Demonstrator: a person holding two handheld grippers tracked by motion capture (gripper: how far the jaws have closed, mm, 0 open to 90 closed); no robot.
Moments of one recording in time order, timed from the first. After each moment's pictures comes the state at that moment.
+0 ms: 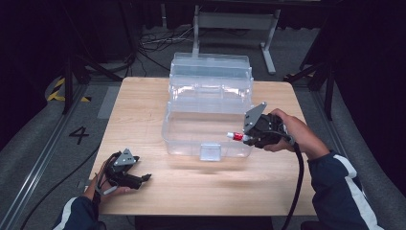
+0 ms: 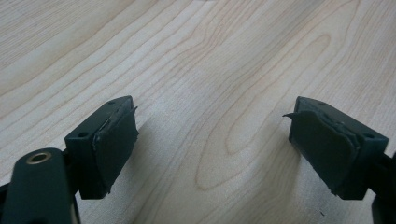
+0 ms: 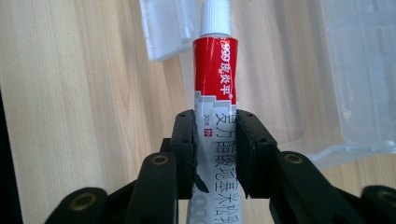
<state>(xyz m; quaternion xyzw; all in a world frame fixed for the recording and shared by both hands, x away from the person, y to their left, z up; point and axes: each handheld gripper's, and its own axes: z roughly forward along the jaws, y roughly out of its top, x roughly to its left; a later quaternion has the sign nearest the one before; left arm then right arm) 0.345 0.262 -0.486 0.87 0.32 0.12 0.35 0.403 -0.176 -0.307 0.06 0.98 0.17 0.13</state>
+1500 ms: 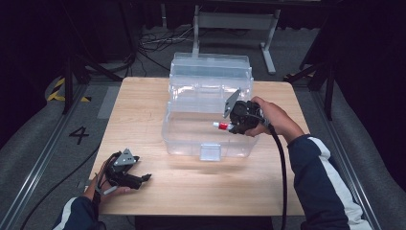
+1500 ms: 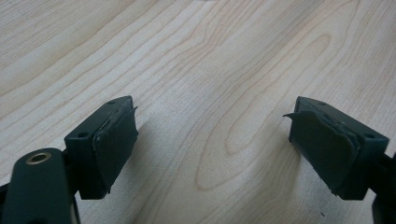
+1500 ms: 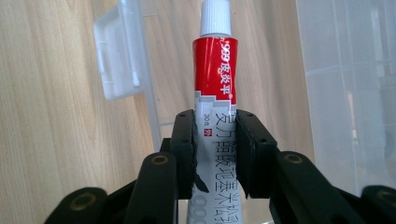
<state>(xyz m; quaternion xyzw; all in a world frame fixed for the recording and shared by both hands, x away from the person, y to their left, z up) 0.345 0.261 -0.486 0.87 0.32 0.12 0.35 0.455 -0.132 -0.319 0.07 0.98 0.14 0.11</state>
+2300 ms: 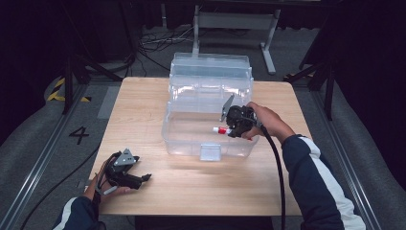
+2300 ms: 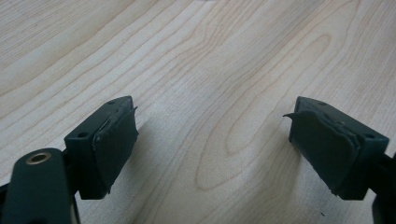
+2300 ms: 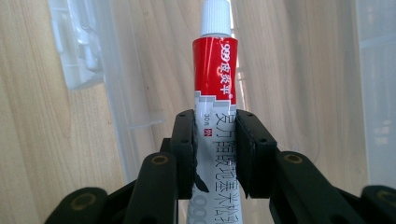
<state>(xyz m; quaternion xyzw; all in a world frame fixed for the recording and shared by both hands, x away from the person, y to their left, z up) 0.345 0.261 -0.486 0.87 0.32 0.12 0.35 0.476 -0.131 -0.362 0.07 0.99 0.11 0.08</state>
